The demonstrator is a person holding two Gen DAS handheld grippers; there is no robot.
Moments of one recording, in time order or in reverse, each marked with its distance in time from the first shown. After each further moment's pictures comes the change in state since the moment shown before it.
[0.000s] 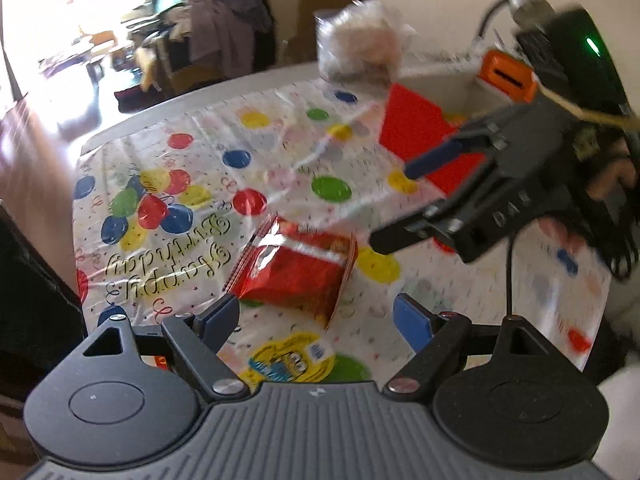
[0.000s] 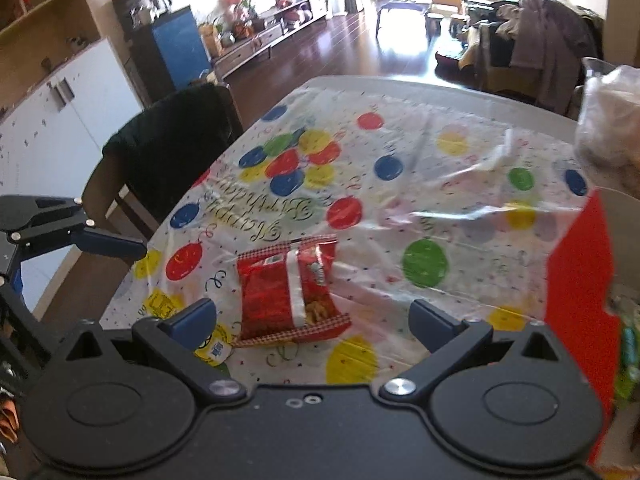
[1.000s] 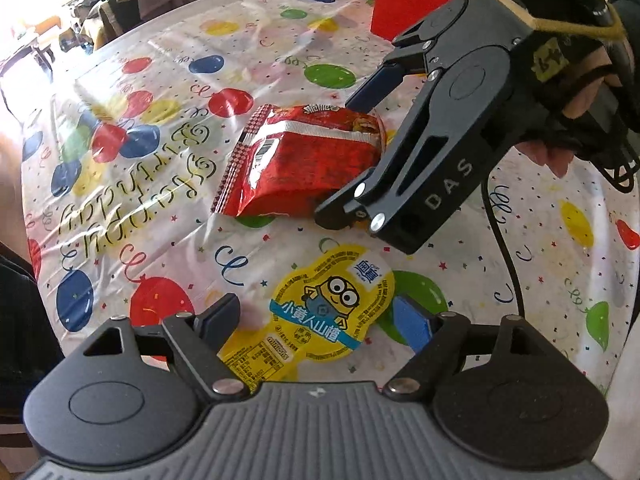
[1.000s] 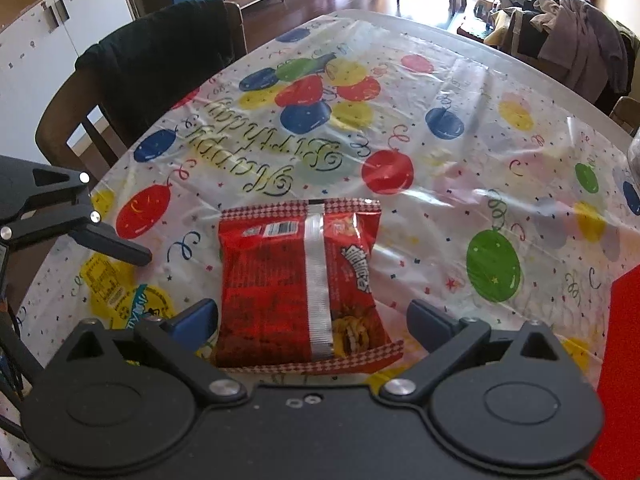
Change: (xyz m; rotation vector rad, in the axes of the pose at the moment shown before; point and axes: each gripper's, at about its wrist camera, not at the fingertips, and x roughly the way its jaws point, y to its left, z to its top) left arm 0.073 0.021 -0.038 0.129 0.192 -0.048; right arm 0.099 0.030 -0.001 -0.142 0.153 -0.080
